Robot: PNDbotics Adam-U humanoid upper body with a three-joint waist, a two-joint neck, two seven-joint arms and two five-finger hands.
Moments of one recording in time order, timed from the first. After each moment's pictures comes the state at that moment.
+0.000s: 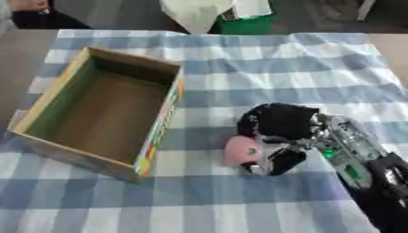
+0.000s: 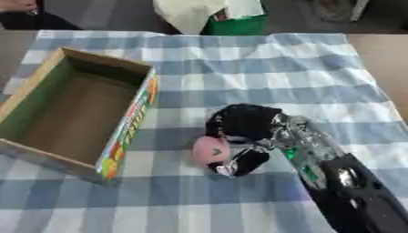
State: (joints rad) left arm -0.09 0.04 0.62 -1.98 0.34 -0.25 -0.06; right arm -0.64 -0.41 0.31 -1.51 1.06 -0.65 0.50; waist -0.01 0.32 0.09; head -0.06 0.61
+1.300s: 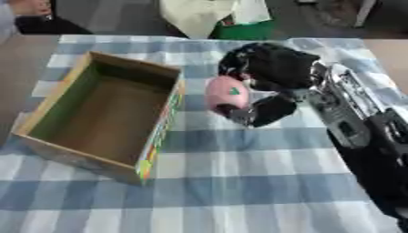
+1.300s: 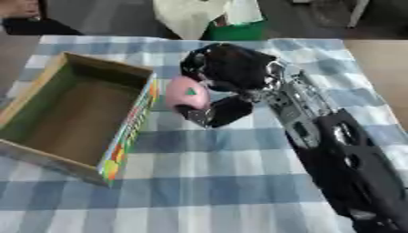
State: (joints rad) left arm -0.08 0.04 0.62 -1.98 0.34 -0.25 -0.07; right arm -0.91 -0.36 0.28 -1.49 0.97 -0.59 0.33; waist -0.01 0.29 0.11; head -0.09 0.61
